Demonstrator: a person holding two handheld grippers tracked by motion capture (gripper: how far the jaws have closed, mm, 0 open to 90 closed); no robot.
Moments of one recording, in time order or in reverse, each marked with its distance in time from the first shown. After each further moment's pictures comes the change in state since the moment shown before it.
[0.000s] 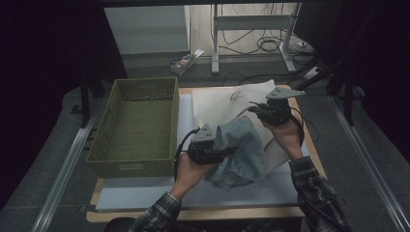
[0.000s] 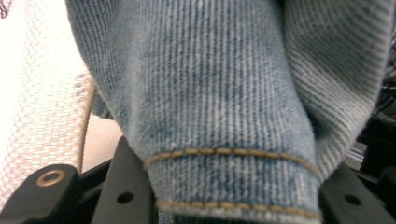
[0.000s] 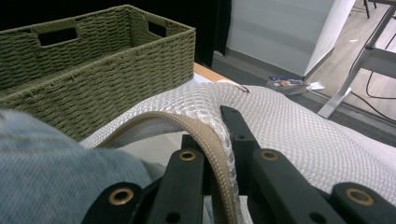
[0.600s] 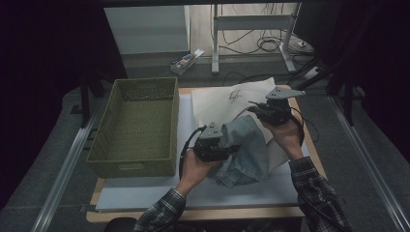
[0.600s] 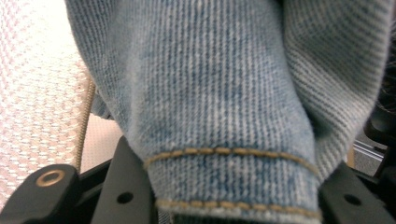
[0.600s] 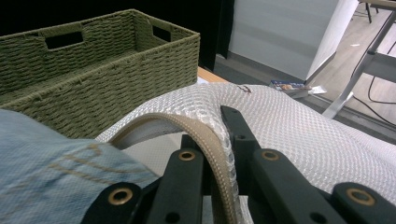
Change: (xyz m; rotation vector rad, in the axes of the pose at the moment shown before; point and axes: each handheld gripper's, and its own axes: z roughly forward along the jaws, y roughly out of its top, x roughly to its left) left arm 0.007 0.004 0.019 0.038 0.024 -0.002; right arm 0.005 0.004 -0.003 -0.012 0.008 -0.009
